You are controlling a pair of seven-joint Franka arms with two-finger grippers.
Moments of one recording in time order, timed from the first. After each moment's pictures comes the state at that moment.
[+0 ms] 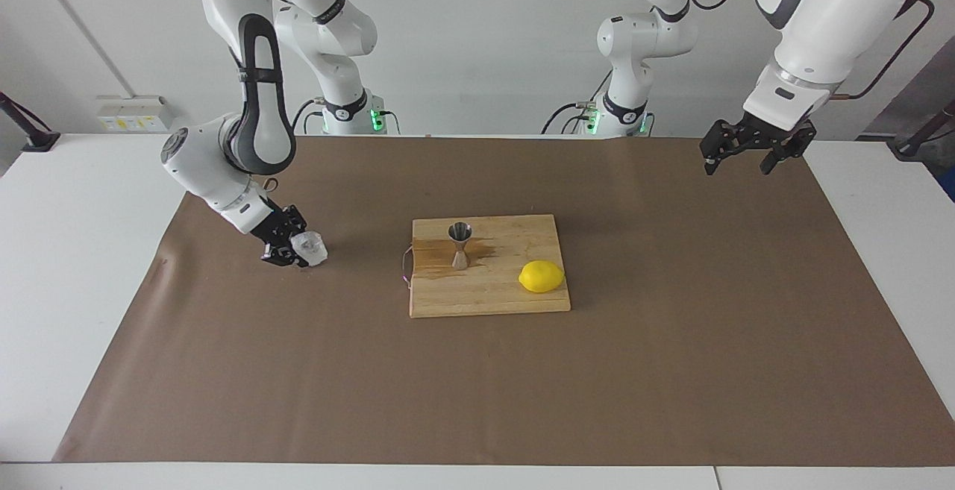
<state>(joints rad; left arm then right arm) 0.02 -0.02 -0.13 -1.57 0.02 1.54 -0.03 -0.14 0.14 0.04 -2.29 0.63 2.38 -2.05</state>
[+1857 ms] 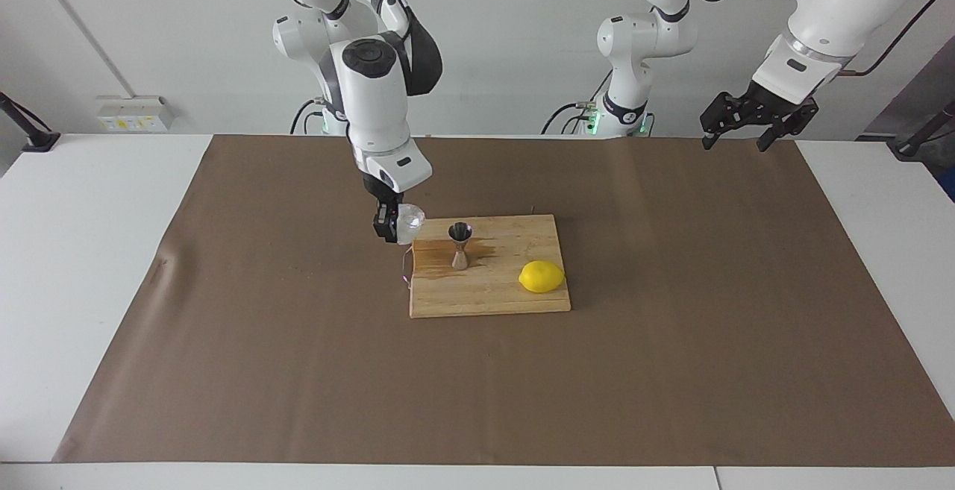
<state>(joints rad) 0.02 -0.02 -0.12 -1.54 -0.05 1.45 -0.03 0.36 0.12 0.05 -1.85 -0.15 2.03 -1.07</state>
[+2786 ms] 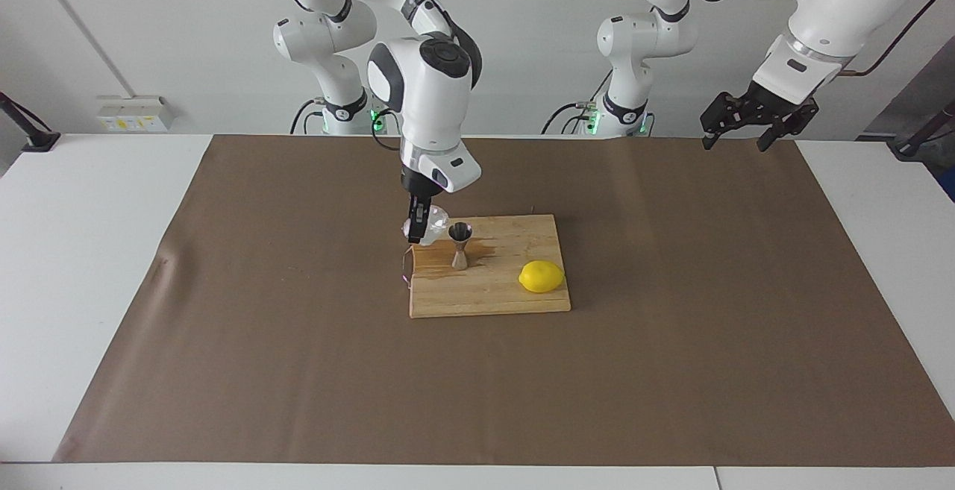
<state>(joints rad) 0.02 -0.02 -0.12 -1.54 -0.05 1.45 -0.03 0.47 0.23 0.05 -1.70 -0.30 1.94 -0.95</state>
